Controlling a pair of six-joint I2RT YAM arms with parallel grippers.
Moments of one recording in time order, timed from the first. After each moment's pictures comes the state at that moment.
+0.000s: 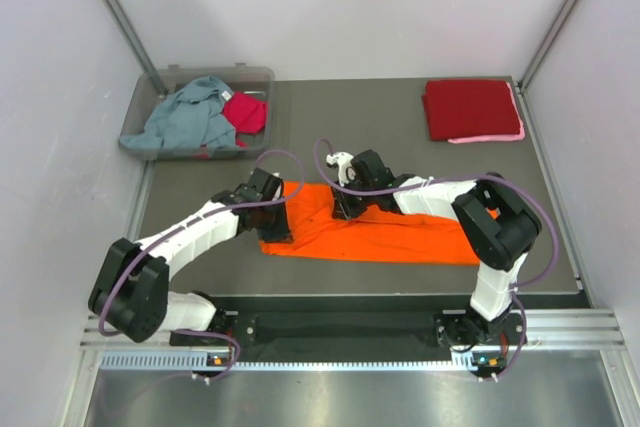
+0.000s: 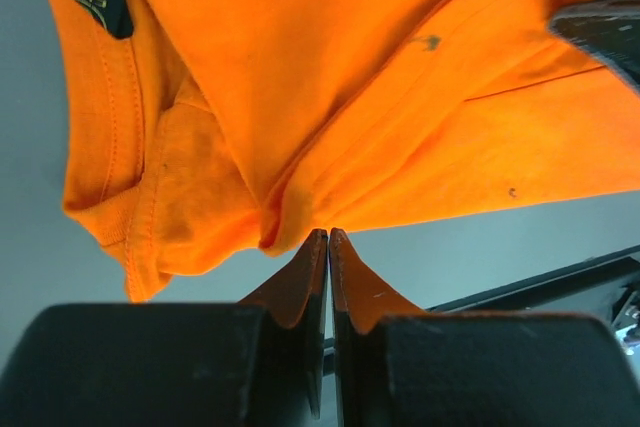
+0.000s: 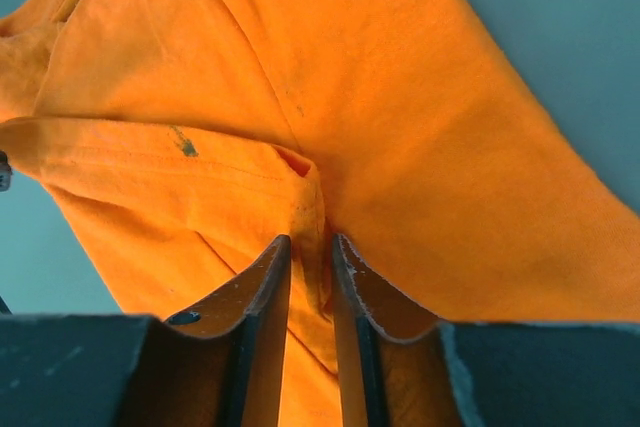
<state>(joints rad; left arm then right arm) -0.51 1.33 0.77 -0.54 0.15 -0.66 0.70 1.82 1.01 -0.01 -0.34 0.12</state>
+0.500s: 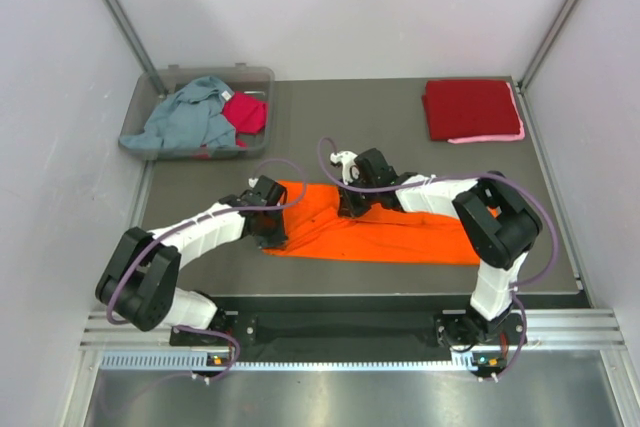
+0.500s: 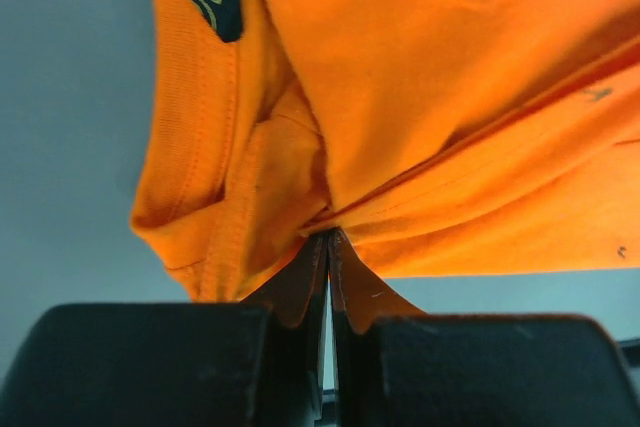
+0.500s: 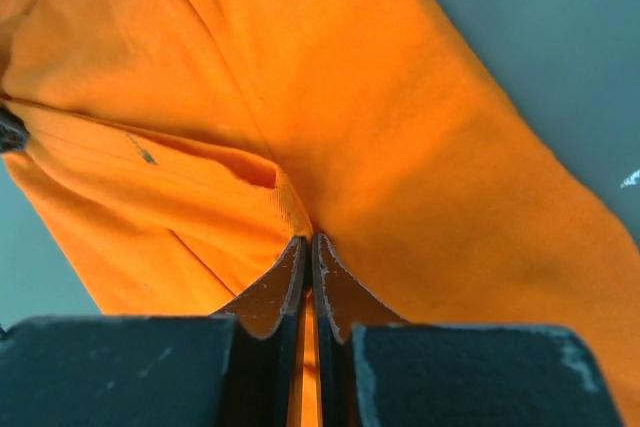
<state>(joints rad) -0.52 1.39 0.70 -0.49 0.02 -0.67 0.67 1.82 1.01 -0.03 -0.34 0.11</state>
